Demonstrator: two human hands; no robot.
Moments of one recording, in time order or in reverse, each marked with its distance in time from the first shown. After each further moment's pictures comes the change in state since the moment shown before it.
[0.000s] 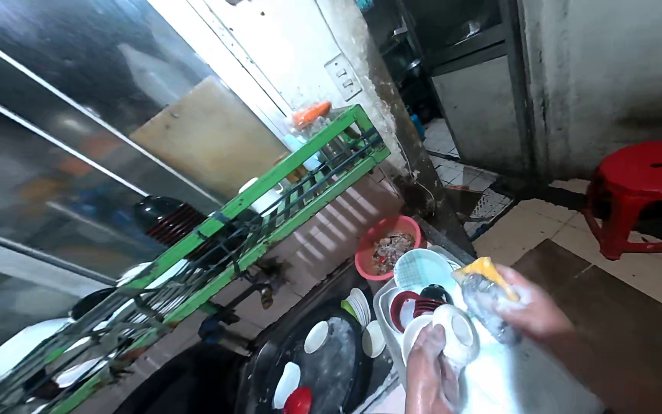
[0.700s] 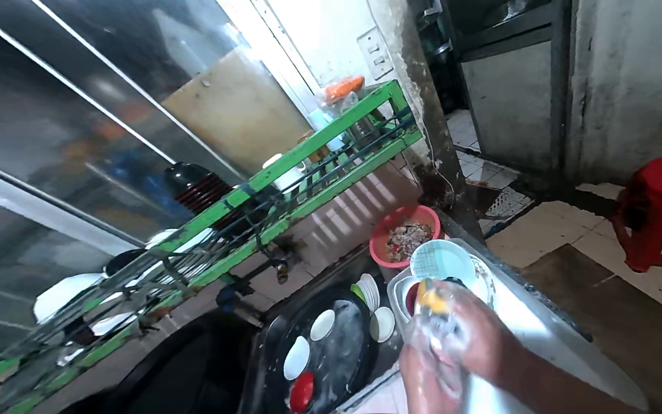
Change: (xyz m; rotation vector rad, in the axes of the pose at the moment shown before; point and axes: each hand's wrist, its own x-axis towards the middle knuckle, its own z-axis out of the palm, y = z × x) left_hand -0.017 0.017 -0.005 -0.084 0.256 0.254; right_hand 0.003 -0.008 0.088 -0.385 -0.237 -0.368
